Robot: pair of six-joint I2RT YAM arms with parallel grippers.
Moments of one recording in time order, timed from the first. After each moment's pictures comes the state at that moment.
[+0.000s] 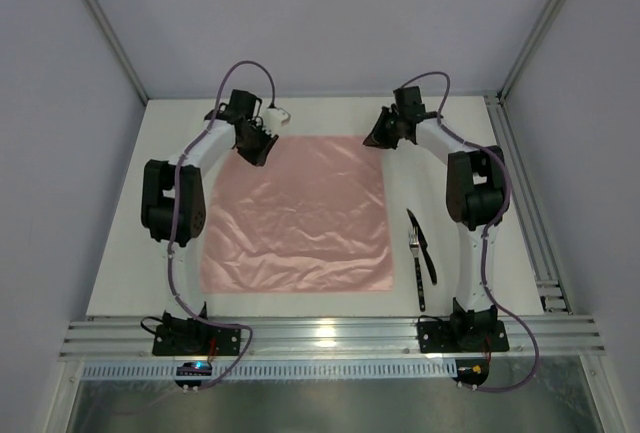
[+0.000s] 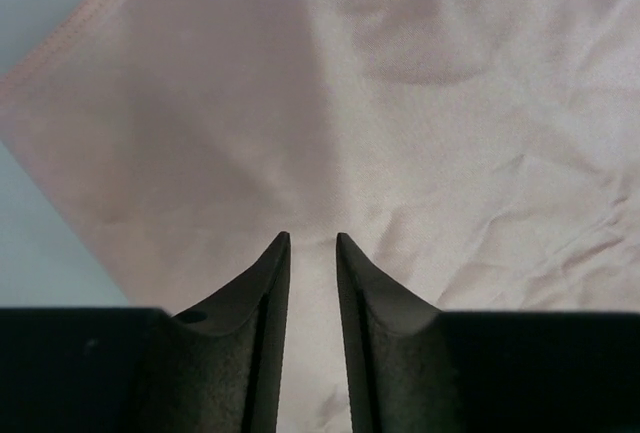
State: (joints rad) left arm -0.23 2.08 1.69 -0.71 0.23 0.50; right arm 0.20 2.21 1.67 -0.31 -0.34 0.64
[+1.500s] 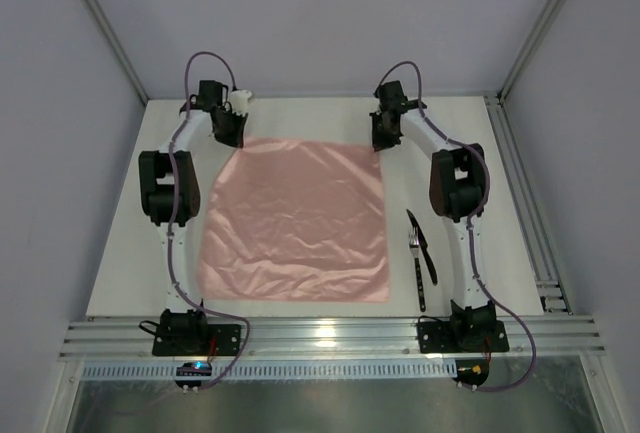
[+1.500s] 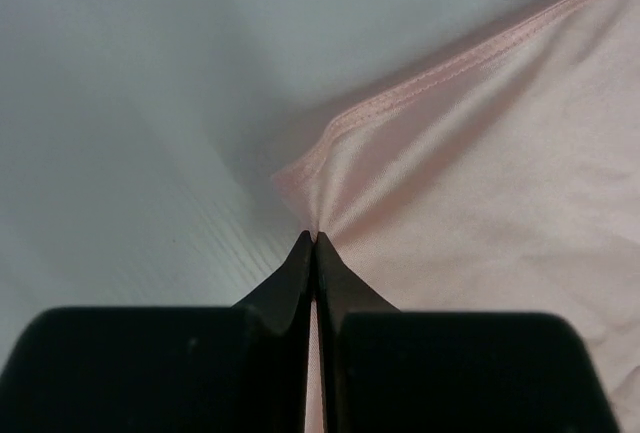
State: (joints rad) left arm -0.04 2.34 1.97 -0.65 0.31 0.34; right arm 0.26 2.44 2.12 -0.70 -0.02 0.21
